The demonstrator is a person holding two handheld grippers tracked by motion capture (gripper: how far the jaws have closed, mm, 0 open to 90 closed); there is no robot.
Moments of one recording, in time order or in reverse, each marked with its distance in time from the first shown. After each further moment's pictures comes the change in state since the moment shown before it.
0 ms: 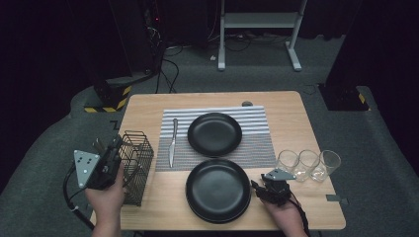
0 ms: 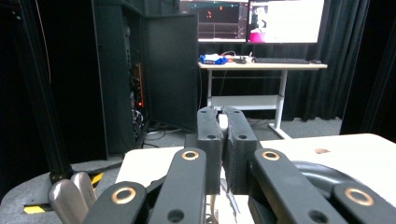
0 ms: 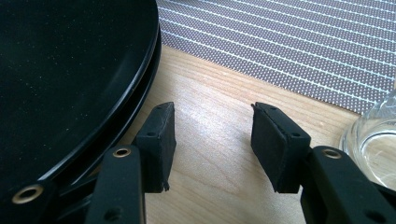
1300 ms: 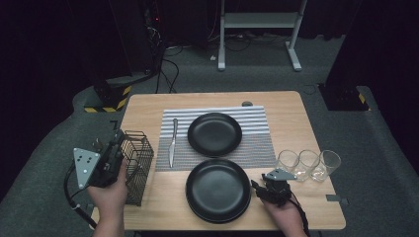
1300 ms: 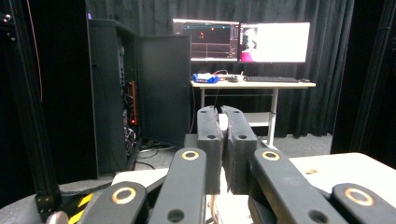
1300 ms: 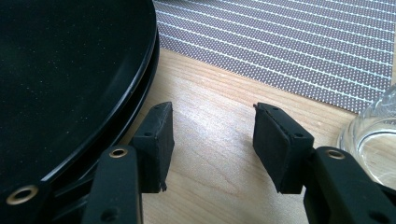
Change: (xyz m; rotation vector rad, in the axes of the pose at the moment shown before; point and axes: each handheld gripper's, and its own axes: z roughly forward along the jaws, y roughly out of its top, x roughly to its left) left arm -0.012 0.016 0.001 -0.072 -0.030 -0.004; right arm -0.001 0.000 -0.001 -0.006 -0.001 0.013
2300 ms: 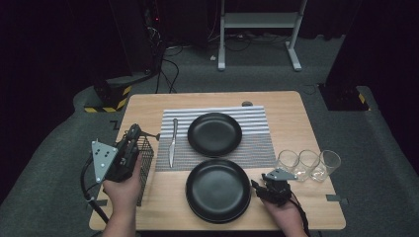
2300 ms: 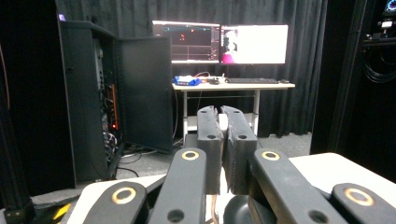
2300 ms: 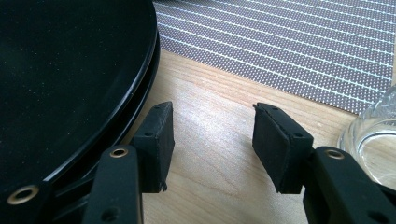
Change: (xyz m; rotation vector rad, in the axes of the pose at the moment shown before) left arm -0.031 0.005 0.017 -0.004 -0.070 -0.003; right arm -0.001 0.000 0.000 -0.008 0.004 0.004
